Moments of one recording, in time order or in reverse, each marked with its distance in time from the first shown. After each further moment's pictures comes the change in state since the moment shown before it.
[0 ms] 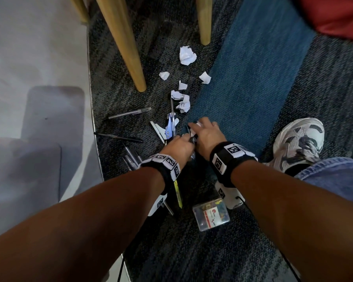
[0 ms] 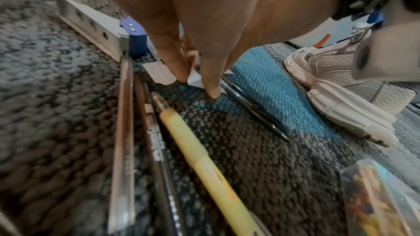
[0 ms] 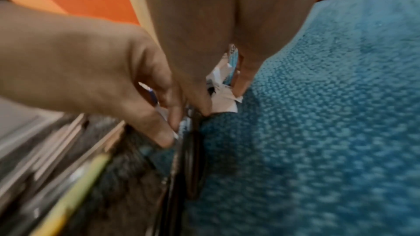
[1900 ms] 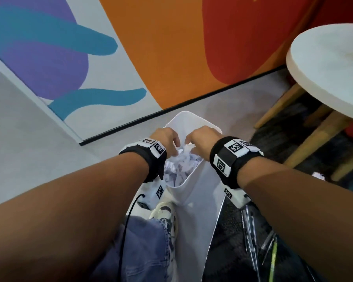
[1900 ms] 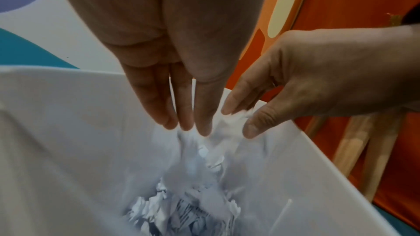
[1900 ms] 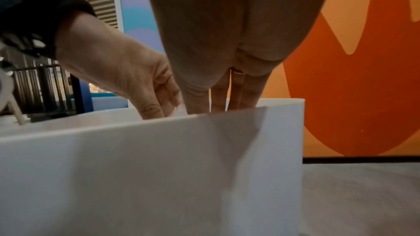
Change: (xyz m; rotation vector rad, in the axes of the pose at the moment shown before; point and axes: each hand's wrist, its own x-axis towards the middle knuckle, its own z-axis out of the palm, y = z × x) left_hand -0.445 -0.212 -0.137 -0.509 0.581 -0.887; right_hand -0.120 -0.496 -0.127 -0.562 0.077 -0.767
